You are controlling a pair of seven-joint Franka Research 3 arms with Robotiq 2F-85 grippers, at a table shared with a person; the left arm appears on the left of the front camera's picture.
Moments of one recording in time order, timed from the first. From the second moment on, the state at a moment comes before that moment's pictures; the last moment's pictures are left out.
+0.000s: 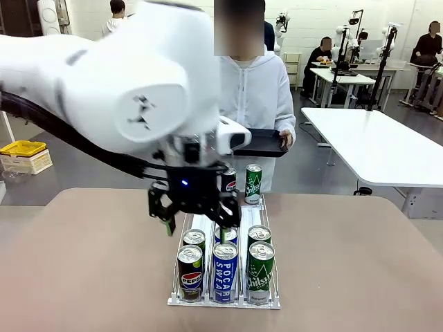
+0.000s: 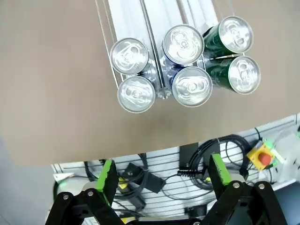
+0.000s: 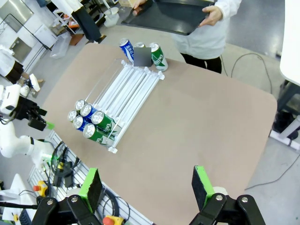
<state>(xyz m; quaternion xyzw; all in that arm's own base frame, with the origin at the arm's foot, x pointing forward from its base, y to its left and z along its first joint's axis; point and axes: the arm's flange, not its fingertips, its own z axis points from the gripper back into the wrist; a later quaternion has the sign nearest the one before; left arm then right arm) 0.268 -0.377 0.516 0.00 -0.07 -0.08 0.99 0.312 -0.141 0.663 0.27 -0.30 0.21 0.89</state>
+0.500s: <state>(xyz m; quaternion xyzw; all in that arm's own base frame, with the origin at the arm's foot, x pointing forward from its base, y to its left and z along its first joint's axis) 0.305 -0.412 0.487 -0.01 -0.05 0.00 1.00 0.312 -0.141 0.663 0.27 -0.30 0.21 0.89</state>
